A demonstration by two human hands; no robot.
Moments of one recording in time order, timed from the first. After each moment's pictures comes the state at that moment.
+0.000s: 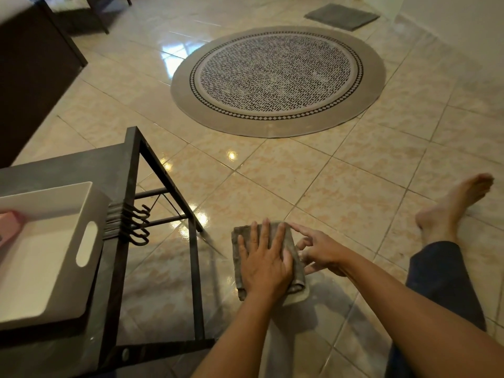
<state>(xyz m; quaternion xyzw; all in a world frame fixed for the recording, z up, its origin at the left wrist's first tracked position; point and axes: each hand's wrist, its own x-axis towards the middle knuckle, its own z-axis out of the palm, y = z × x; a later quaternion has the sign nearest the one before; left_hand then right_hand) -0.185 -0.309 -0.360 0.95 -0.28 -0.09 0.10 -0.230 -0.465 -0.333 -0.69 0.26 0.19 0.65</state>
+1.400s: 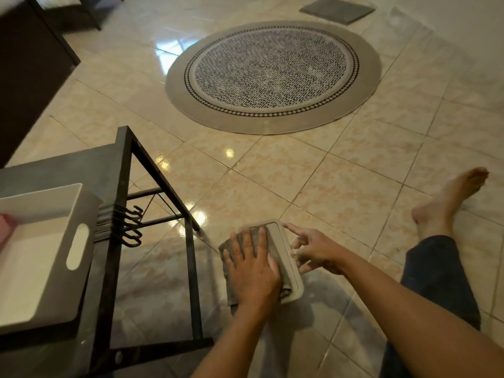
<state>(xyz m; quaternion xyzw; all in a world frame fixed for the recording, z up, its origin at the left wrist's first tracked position) -0.201 -0.290 -0.355 0.96 -0.23 -0.12 0.07 -0.233 -0.464 -0.336 -0.70 0.26 0.19 0.64</state>
